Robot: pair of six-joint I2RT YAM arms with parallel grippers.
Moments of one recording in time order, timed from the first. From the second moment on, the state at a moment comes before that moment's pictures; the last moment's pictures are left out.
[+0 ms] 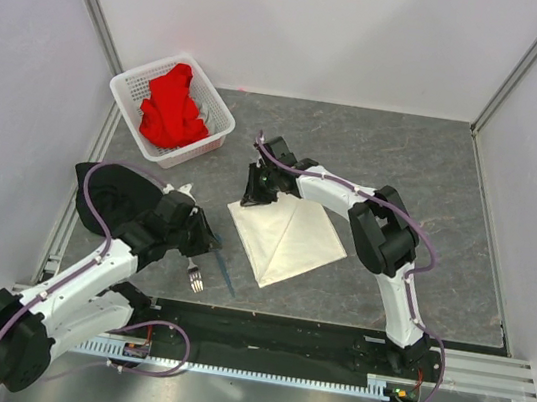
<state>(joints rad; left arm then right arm) -0.49 0.88 0.48 -0.44 0.10 -0.84 0.74 2.21 1.66 -0.36 -0.26 0.60</state>
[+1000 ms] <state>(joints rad) -0.68 1.31 0.53 0.05 0.39 -0.84 0.46 2.03 1.43 -0.35 -0.35 0.46</state>
